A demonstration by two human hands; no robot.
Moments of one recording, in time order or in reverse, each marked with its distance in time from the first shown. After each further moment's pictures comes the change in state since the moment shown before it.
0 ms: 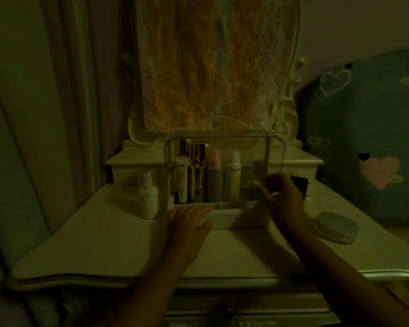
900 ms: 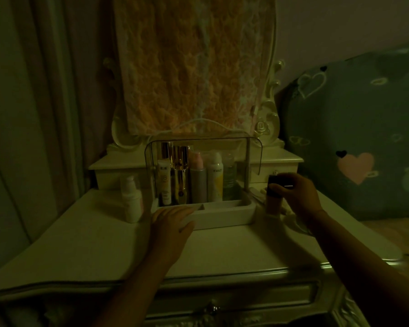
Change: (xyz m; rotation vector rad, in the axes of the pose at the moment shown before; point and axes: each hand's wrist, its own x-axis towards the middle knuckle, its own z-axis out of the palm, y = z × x) left_hand -0.001 0.002 0.000 0.016 -0.016 -0.046; right_hand 0.035 0.042 -0.063 0.030 -0.092 0.296
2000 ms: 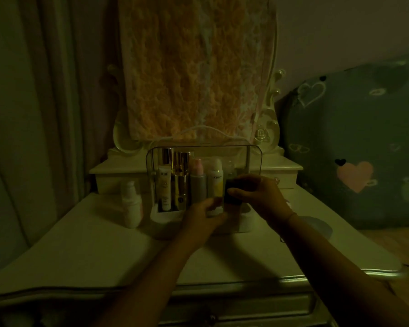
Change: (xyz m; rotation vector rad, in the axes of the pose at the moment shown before) left_hand 0.032 0.058 0.015 -0.665 -0.298 -0.186; right_hand -0.040 -0.075 0.040 0.161 -0.315 -0.147
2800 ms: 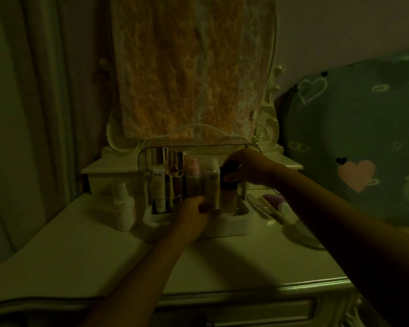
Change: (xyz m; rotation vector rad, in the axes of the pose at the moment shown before) left_hand 0.024 -0.002 -0.003 0.014 0.046 -0.059; right_hand 0.066 -0.043 -0.013 -0.719 -0.345 -0.075
